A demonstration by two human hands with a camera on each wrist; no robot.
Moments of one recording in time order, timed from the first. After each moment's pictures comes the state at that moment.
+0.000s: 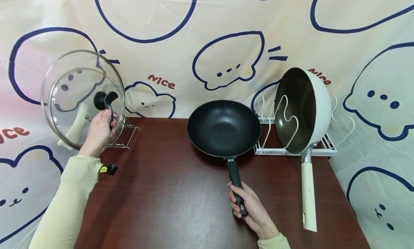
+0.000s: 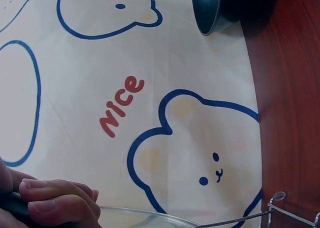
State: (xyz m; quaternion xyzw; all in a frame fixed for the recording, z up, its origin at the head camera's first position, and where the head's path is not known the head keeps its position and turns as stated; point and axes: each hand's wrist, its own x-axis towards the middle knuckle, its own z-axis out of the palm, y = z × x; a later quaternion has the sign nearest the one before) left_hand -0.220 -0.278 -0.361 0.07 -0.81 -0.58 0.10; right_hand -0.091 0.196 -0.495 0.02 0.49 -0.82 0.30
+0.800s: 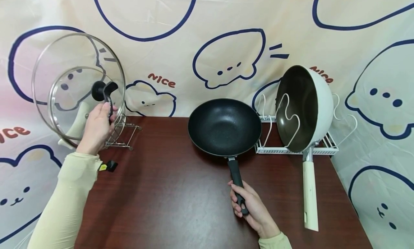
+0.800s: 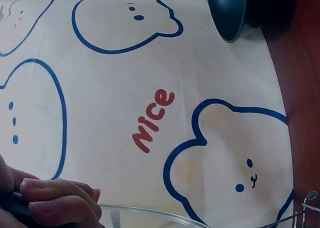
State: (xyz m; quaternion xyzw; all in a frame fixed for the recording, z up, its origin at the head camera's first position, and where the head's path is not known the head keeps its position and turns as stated) left_hand -0.213 -0.263 -0.335 0.07 -0.87 -0.45 0.16; right_hand -0.091 0.196 -0.493 0.00 0.49 -0.82 0.30
